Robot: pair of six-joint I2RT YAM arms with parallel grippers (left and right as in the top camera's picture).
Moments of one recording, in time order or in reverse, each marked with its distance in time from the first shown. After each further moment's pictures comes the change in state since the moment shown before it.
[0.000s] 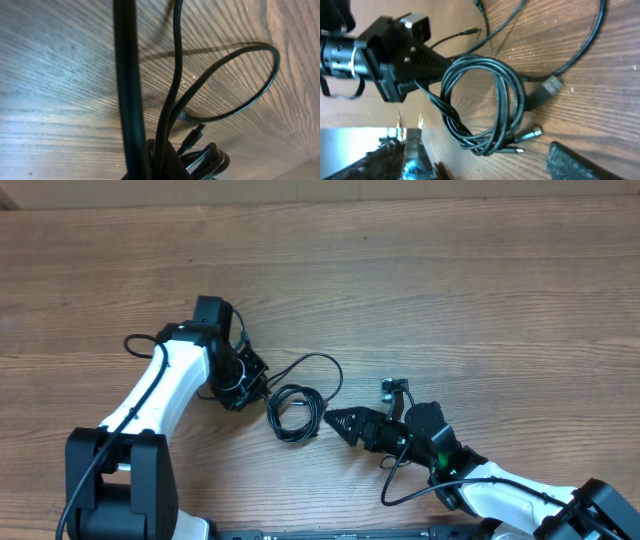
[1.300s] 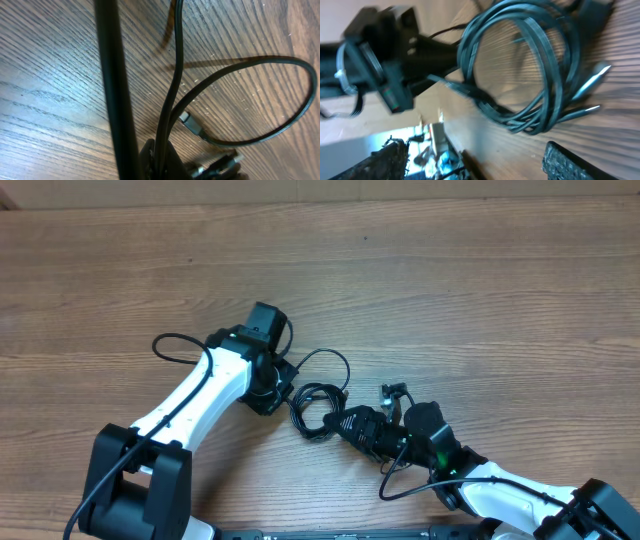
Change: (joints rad) left arm -0.235 0.000 0.000 0.061 -0.251 -0.343; right arm 0.000 0.000 0.000 -0.040 -0.075 0.211
